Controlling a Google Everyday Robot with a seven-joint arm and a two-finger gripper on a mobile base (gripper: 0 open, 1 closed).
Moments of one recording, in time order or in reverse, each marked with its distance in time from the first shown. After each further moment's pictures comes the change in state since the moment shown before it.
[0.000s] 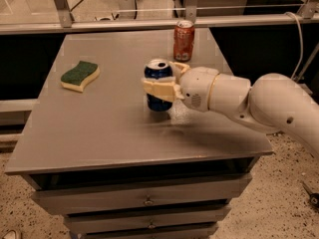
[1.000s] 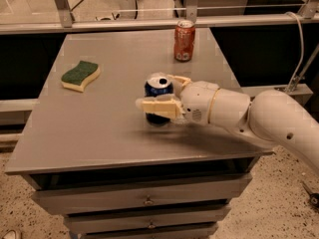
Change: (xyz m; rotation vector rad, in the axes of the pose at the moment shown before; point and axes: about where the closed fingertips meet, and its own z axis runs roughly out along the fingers) arm 0.030 0.015 -0.005 -0.016 -0.001 -0.001
